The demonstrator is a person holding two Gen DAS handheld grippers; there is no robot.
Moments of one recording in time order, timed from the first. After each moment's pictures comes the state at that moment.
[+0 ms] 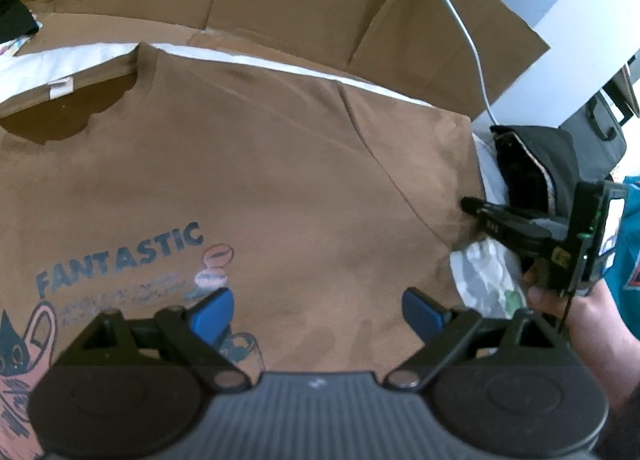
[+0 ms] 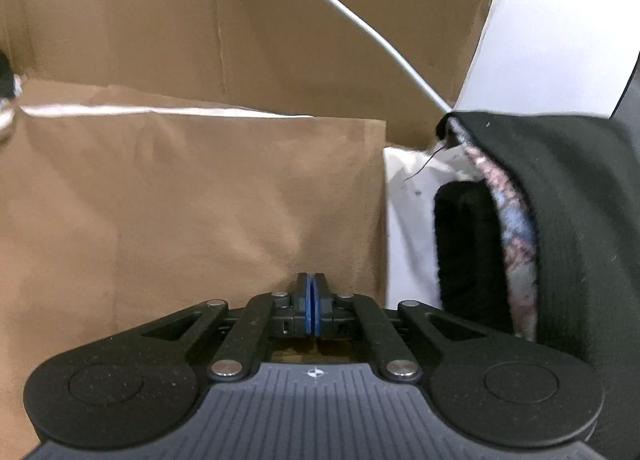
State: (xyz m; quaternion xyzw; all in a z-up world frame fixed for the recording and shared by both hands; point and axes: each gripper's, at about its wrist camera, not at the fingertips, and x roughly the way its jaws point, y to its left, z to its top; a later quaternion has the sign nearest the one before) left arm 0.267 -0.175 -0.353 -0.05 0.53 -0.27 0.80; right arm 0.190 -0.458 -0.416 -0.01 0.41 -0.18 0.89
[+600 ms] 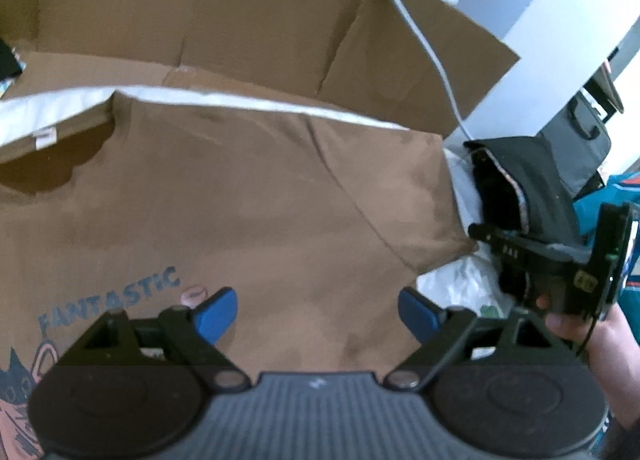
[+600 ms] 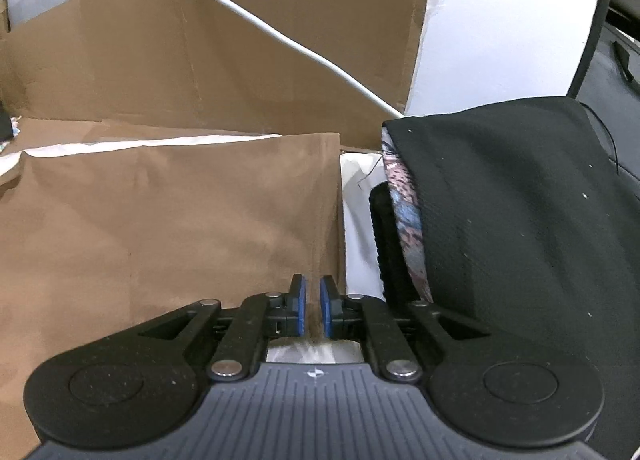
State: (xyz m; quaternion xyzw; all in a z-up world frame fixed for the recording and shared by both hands) left arm 0.262 -0.188 -0.326 -0.03 0.49 -0.30 0.81; right arm 0.154 -0.475 -0.375 0.05 0.40 -0.18 0.90
